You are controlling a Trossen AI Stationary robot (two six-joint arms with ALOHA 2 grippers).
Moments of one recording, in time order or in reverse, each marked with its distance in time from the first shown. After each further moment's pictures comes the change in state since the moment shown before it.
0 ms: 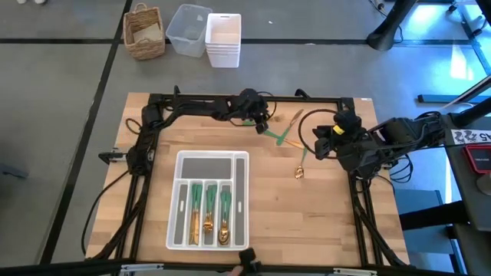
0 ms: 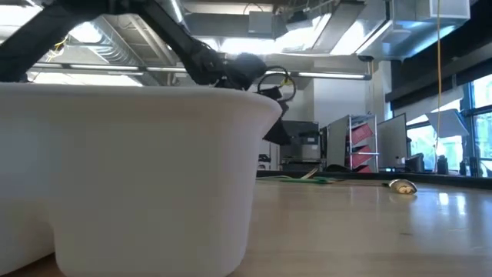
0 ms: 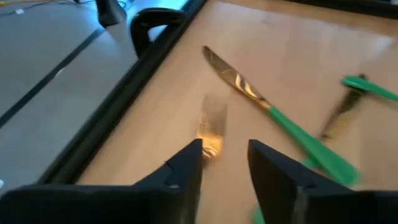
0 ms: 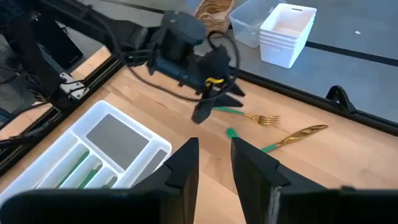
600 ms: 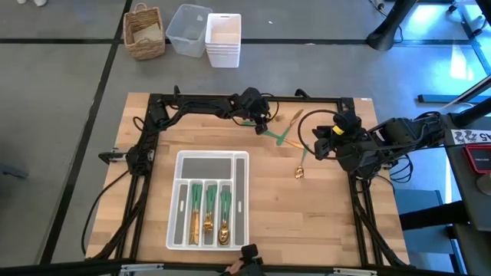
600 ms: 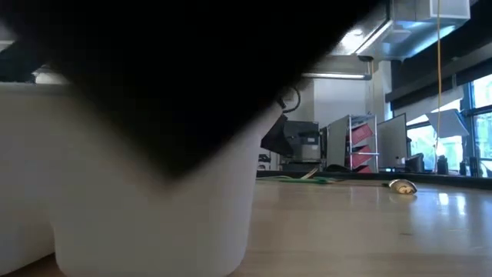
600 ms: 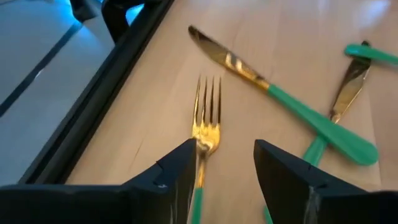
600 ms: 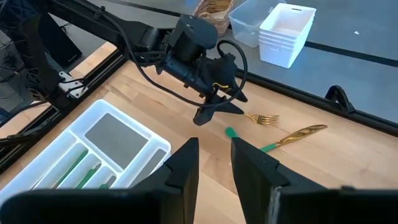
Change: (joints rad) left arm 0.033 0.080 0.069 -0.056 0.086 0.101; right arm 0.000 0.001 -0.001 -0.003 -0.001 0.001
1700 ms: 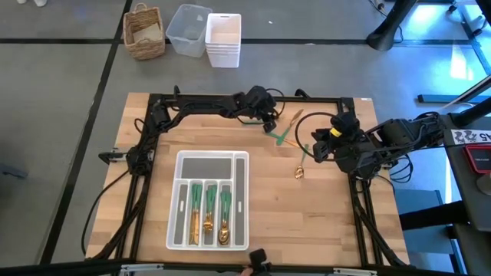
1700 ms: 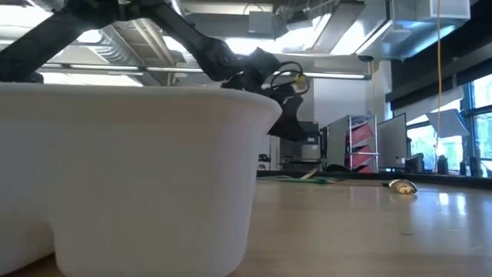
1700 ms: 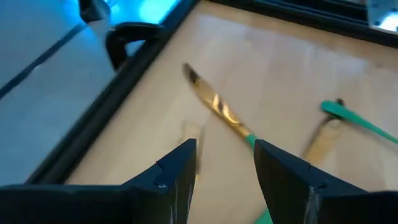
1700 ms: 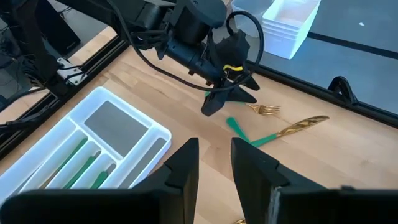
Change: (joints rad) left arm -0.047 0.012 0.133 -0.066 -0.042 -0.149; right arm 0.000 0.012 0.000 -0.008 -0.045 -0.003
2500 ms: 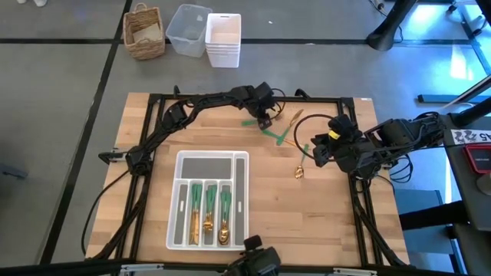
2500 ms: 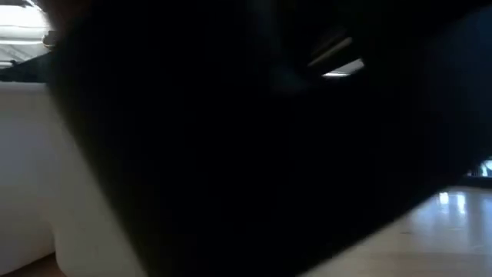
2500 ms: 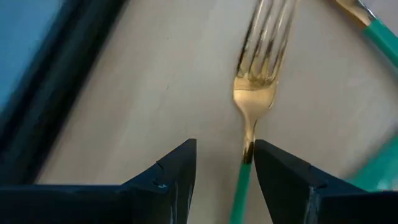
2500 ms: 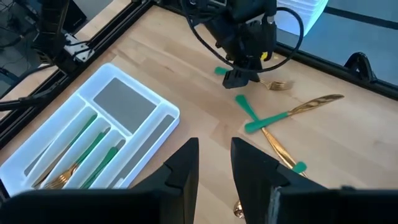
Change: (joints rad) left arm 0.080 0.274 0.415 -0.564 -0.004 0.100; right arm 0.000 0.000 0.000 0.002 -0.108 0.000
